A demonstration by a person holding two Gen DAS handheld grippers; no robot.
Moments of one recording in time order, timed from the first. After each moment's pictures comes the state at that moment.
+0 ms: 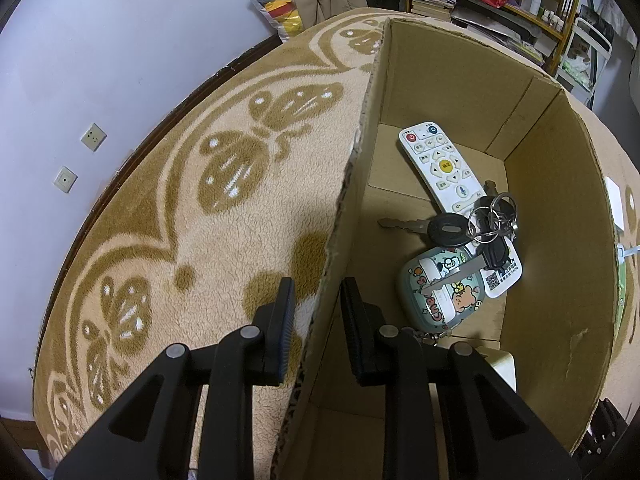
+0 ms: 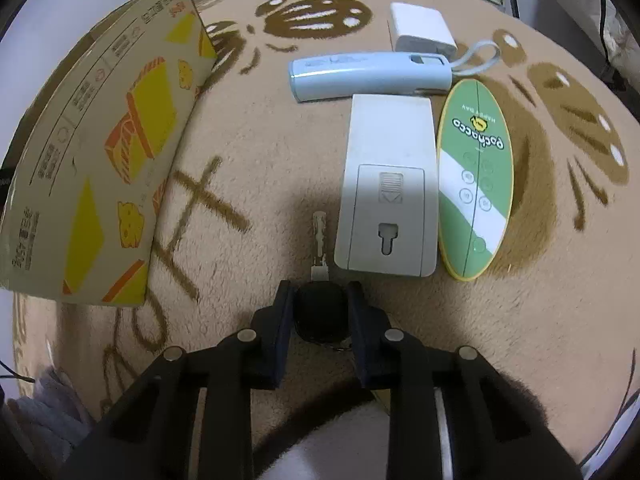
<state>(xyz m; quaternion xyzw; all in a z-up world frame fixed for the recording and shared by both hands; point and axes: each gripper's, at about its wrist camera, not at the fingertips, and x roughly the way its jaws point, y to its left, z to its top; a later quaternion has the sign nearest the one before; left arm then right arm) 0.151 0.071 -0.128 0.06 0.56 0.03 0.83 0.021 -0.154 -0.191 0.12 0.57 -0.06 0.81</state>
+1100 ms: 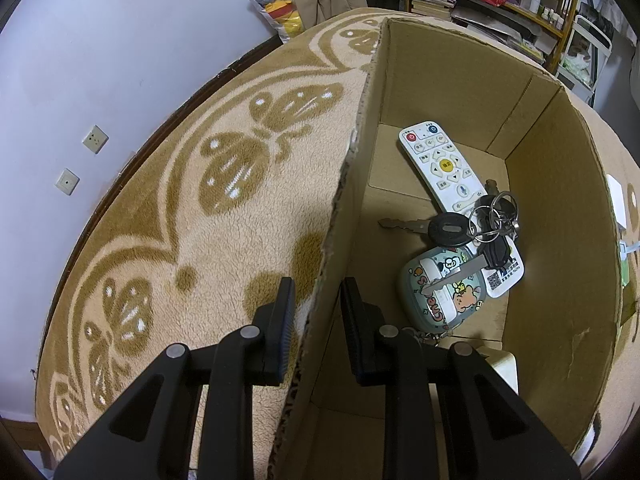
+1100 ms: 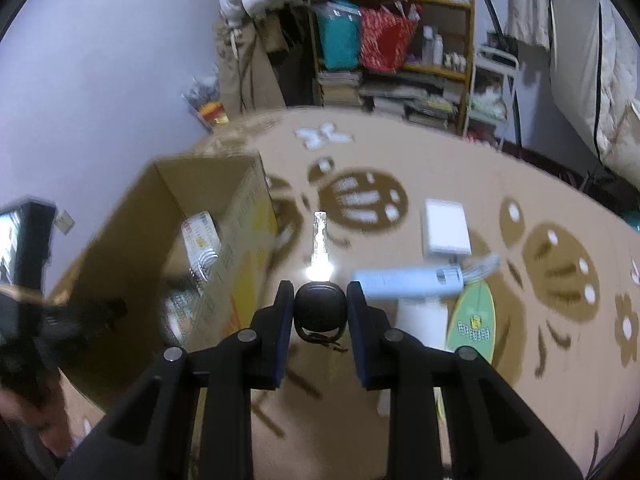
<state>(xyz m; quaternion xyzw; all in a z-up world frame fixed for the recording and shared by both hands) 0.151 0.071 -0.127 0.06 0.56 0.03 0.83 0.078 -0.131 -0.075 0.08 0.39 -0.06 0.92</state>
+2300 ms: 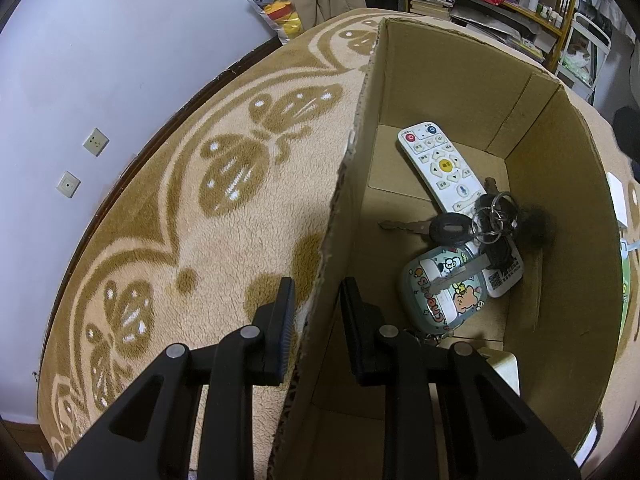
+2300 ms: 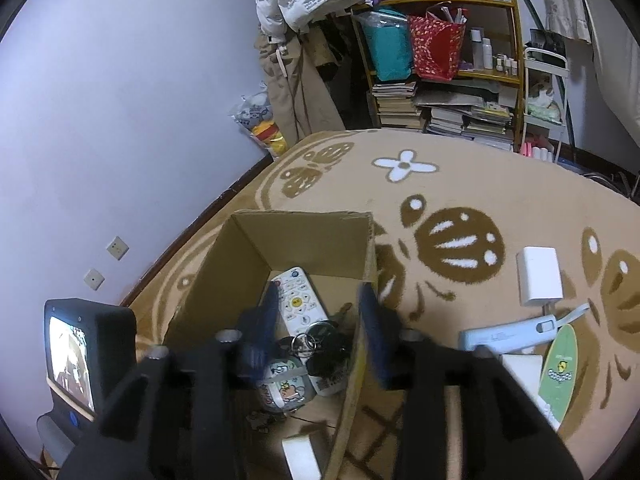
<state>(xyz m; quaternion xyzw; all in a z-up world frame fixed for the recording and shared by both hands) 0.151 0.069 -0.127 0.07 0.55 0.03 0.83 0.122 -0.097 -0.063 0.14 0.37 0.02 0.92</state>
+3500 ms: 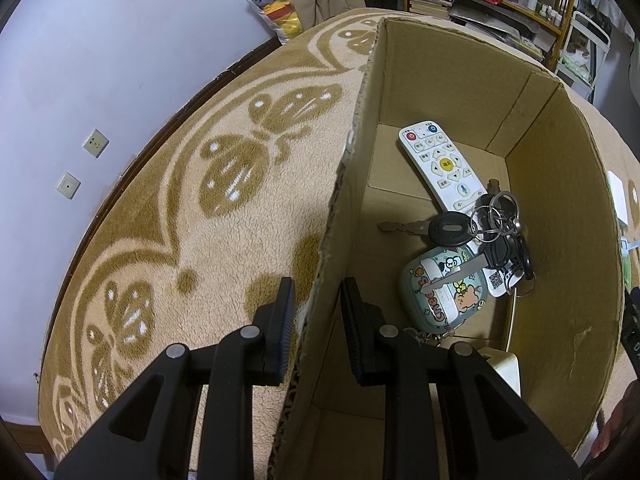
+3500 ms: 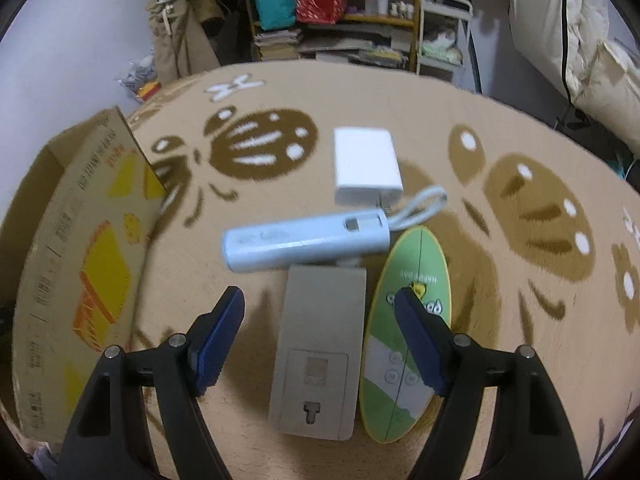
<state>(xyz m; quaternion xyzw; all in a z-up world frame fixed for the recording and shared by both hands) 0.151 0.069 -0.128 0.07 0.55 0.03 0.83 0.075 -0.209 -0.163 0.13 0.47 -0.13 0.86</state>
